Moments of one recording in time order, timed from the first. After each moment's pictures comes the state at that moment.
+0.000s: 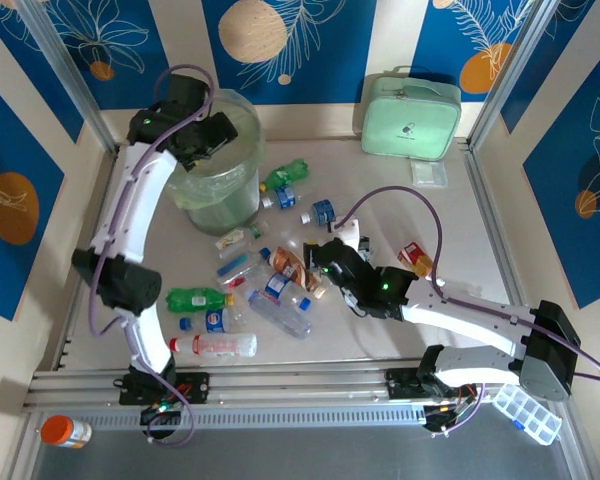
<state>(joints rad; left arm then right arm) -0.31 1.81 2.19 -1.19 -0.11 -0.78 1.02 1.17 0.84 -0.33 0.70 0.57</state>
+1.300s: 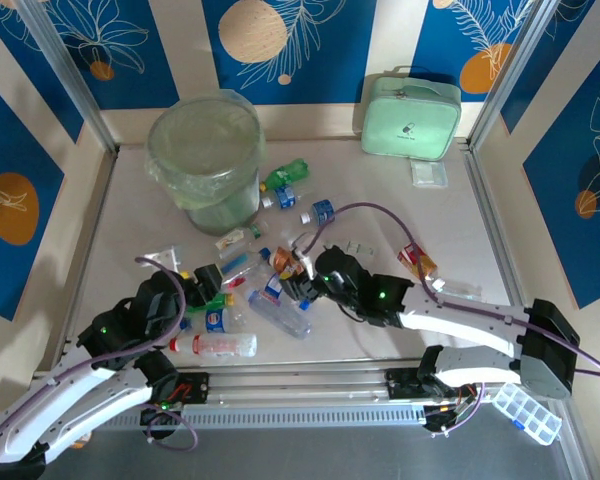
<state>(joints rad) -0.80 0.51 0.64 -0.76 -0.47 -0.82 1.08 1.19 0.79 -0.16 0.21 0.15</state>
